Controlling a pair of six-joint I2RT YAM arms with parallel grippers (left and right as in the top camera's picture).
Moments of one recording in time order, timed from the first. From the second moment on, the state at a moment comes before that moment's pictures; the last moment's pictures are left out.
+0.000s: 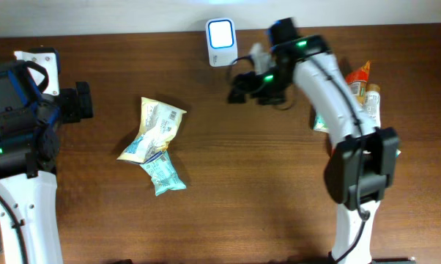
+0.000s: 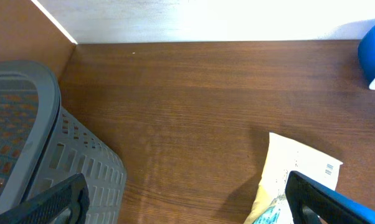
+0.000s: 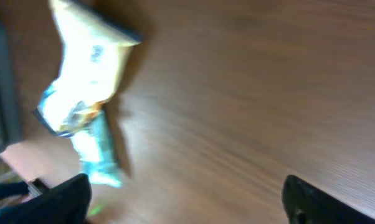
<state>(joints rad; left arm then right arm) 0.23 1.30 1.46 -0.81 -0.03 0.18 0.29 2.15 1.99 -1.16 -0.53 0.14</state>
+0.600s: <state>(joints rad) 0.23 1.30 1.46 -0.81 -0.03 0.18 0.83 2.42 1.98 -0.96 -0.59 0.44</state>
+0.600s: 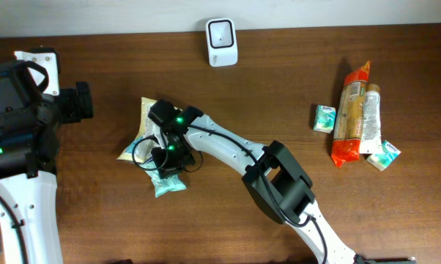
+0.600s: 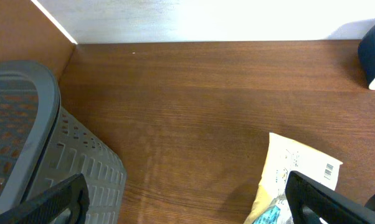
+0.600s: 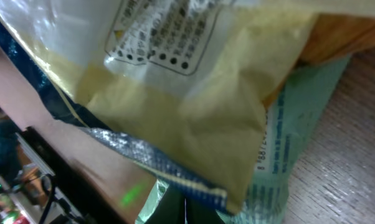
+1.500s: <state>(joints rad) 0.23 1.30 1.46 -0.81 -0.03 0.18 0.43 2.44 2.14 -1.57 -0.40 0.14</state>
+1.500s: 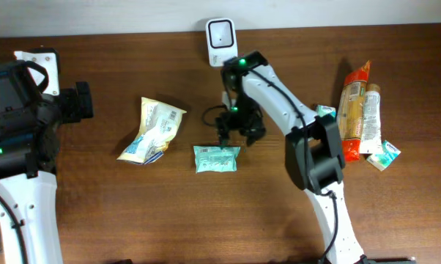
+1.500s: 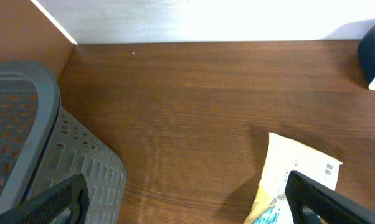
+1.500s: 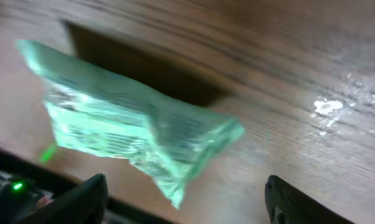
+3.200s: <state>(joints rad) 0.23 1.30 1.46 -0.81 -0.03 0.18 0.22 1.71 1.51 -0.84 -0.63 0.17</state>
